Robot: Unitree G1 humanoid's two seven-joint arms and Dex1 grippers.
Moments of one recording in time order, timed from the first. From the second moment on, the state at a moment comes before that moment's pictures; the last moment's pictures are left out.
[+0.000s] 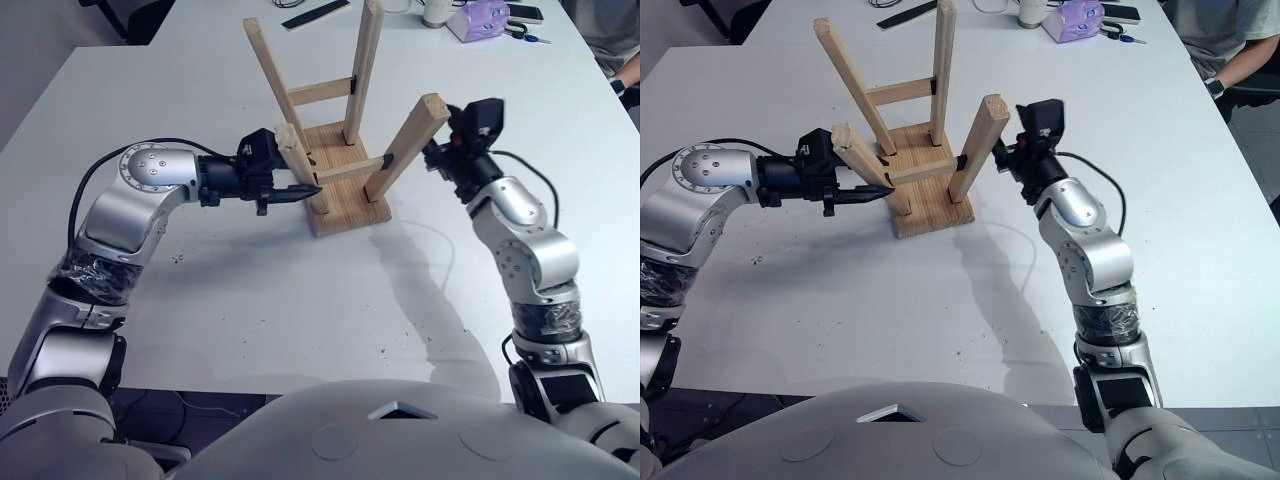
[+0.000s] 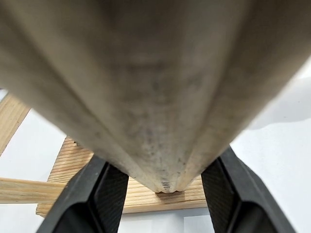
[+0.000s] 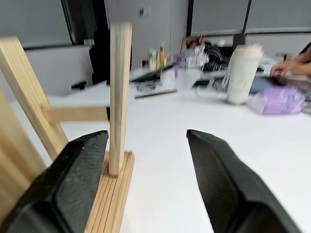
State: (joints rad) left arm -0.45 0.79 -0.31 -0.06 -0.42 0.27 -1.00; right arm -0.25 -0.35 0.02 -0.31 0.42 0.47 0.15
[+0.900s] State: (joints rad) left arm -0.36 0.77 -0.29 -0.22 -0.50 0.46 -0.95; right arm -0.27 -0.40 -0.05 -0.36 0.91 0.48 0.08
